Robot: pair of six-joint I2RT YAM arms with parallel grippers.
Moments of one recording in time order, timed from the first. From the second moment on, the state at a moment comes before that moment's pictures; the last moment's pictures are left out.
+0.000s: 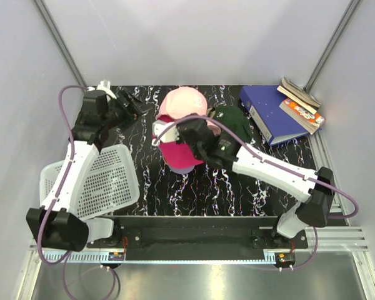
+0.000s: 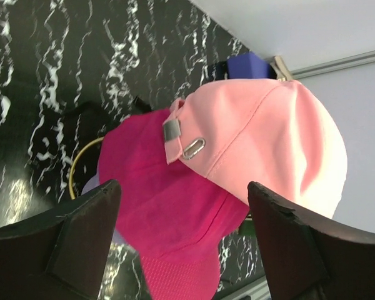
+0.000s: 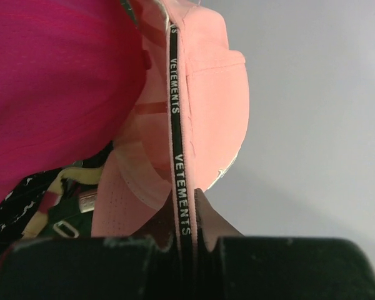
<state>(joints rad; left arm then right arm) -0.11 1.25 1.24 -0.44 0.31 -0.79 1.04 1.58 1.54 -0.38 0.65 -1.06</state>
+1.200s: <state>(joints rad) -0.10 1.16 0.99 -0.42 0.29 -0.82 1.30 1.60 1.24 -0.30 0.82 -1.15</state>
